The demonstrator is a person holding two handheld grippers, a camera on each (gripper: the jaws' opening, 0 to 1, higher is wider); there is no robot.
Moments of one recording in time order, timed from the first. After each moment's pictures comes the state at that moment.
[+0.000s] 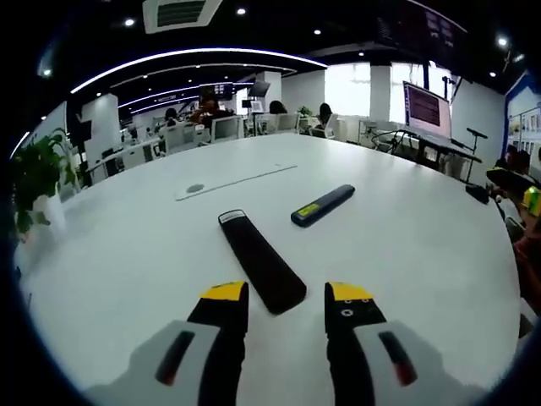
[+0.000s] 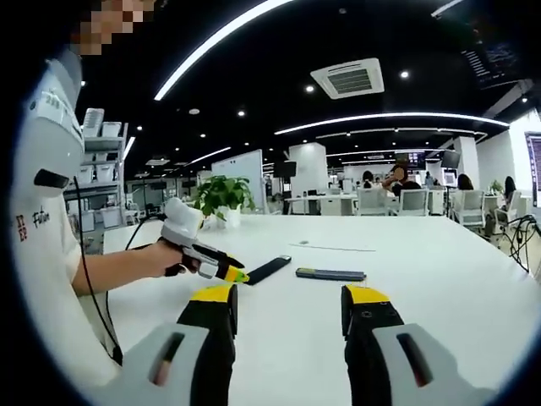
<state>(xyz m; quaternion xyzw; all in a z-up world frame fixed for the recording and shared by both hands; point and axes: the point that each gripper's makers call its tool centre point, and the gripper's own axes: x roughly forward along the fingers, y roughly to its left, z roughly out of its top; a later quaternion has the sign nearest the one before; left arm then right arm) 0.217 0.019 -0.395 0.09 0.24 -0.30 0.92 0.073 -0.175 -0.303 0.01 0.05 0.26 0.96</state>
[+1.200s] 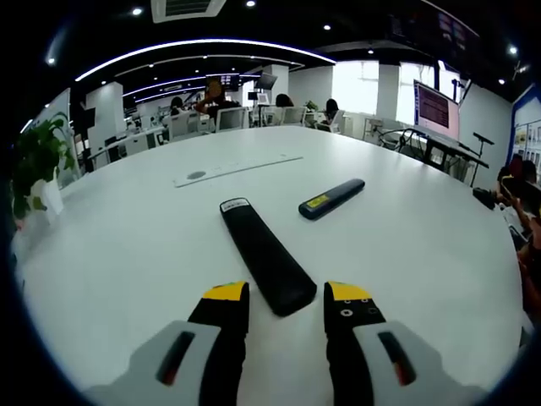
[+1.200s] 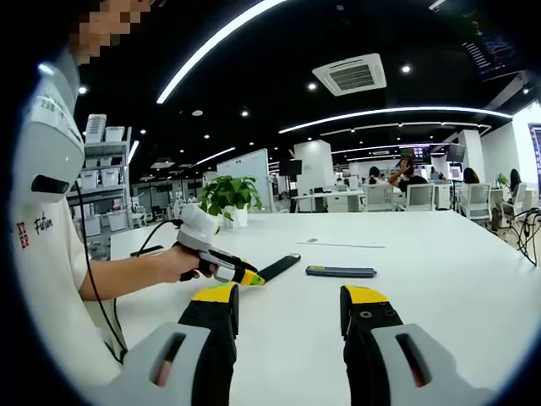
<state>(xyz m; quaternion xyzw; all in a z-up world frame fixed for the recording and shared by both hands) 0.229 0.018 -0.411 0.07 0.26 -0.29 0.92 0.073 -0.164 -0.307 0.02 0.06 0.28 0.96</state>
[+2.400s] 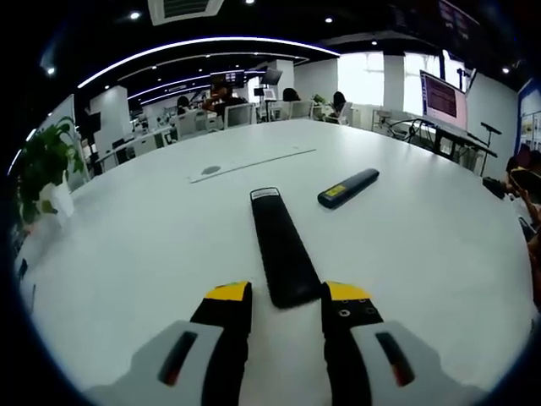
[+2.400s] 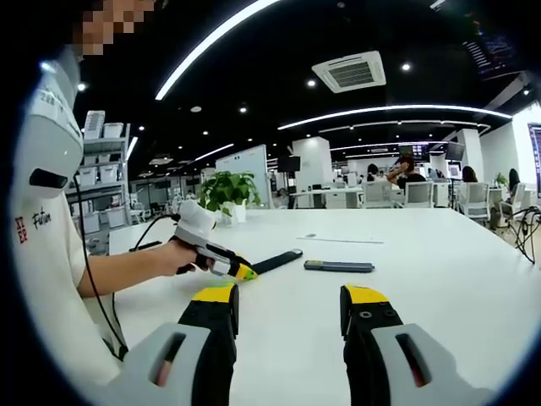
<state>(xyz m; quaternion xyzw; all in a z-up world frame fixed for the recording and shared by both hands) 0.236 0.044 -0.417 0.09 0.27 -0.26 0.92 0.070 -0.165 -0.314 0.01 0.07 0.28 0.96</state>
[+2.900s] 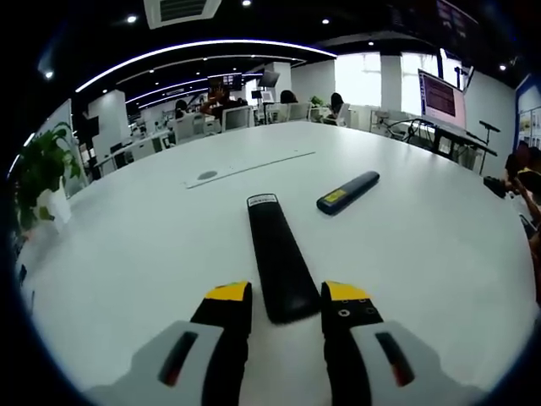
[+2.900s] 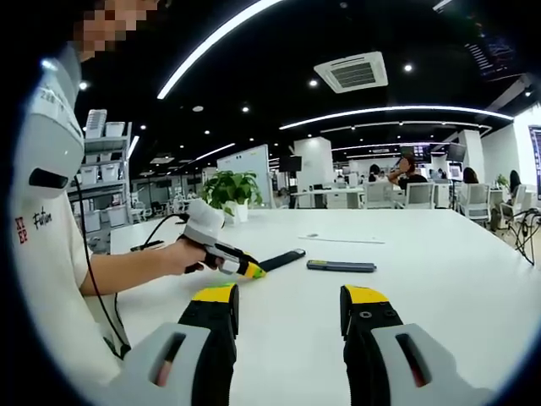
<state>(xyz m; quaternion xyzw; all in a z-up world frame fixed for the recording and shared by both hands) 0.241 0.034 -0.417 0.10 0.26 -0.26 0.92 0.064 -0.163 -0.312 0.01 0.07 0.28 0.96</state>
